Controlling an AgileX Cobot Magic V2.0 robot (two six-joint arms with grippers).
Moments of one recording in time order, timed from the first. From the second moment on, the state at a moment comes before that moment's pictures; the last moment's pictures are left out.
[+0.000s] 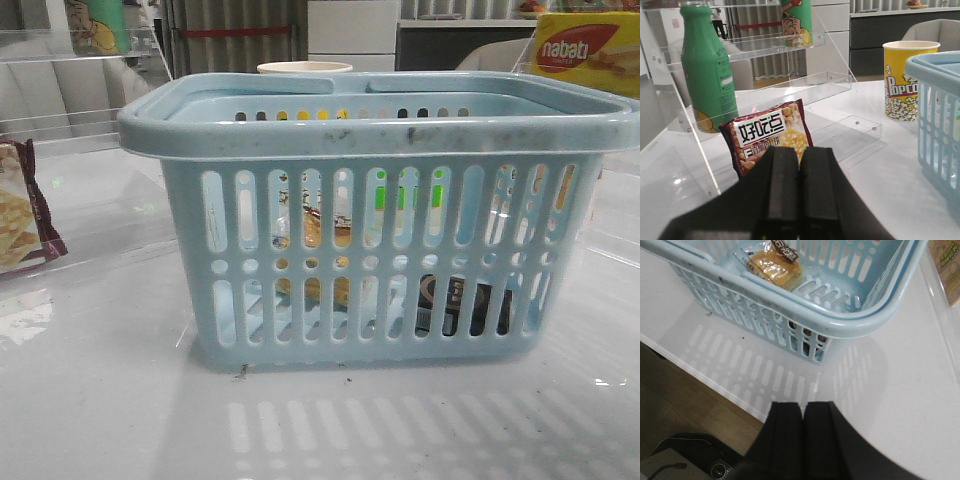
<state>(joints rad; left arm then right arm) -0.08 -0.01 0.01 -0.04 0.08 0.11 0.43 0.68 -0.81 0.06 0.92 -0.07</state>
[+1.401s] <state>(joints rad) -0.02 -0.01 0.01 -0.04 0.07 0.11 0.43 0.67 -0.81 0.06 0.92 -0.07</state>
